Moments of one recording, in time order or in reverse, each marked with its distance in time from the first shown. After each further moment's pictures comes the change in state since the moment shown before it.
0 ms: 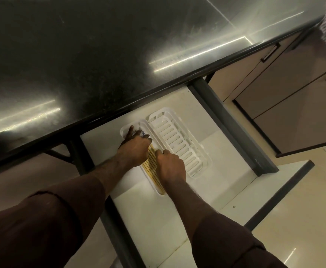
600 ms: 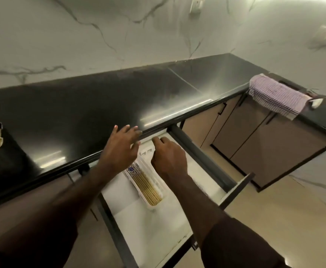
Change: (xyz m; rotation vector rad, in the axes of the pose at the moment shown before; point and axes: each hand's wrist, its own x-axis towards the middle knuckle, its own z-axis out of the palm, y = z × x) left_hand -0.157 0.045 -0.183 -0.316 0.655 0.039; right_hand -0.112 -0.042 -0.196 0.076 0.588 -0.136
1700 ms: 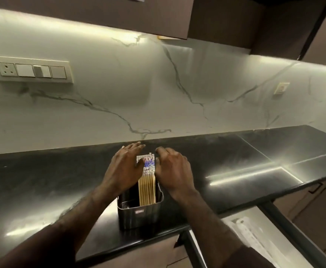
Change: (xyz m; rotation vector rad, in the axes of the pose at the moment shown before) left_hand -0.086 -0.249 -0.302 0.043 0.359 -0.190; right_hand 0.124 -0.386 0.007 0.197 0.152 -0.363
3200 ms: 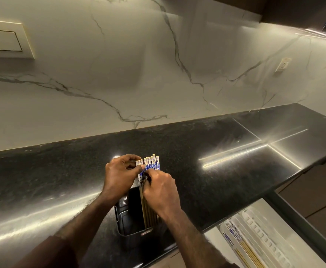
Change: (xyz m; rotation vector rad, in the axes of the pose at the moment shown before) left_hand 0.044 -0.103 0.086 -0.572 -0.030 -0.392; right_hand 0.014 0.009 0.128 0.149 -0.171 0.303
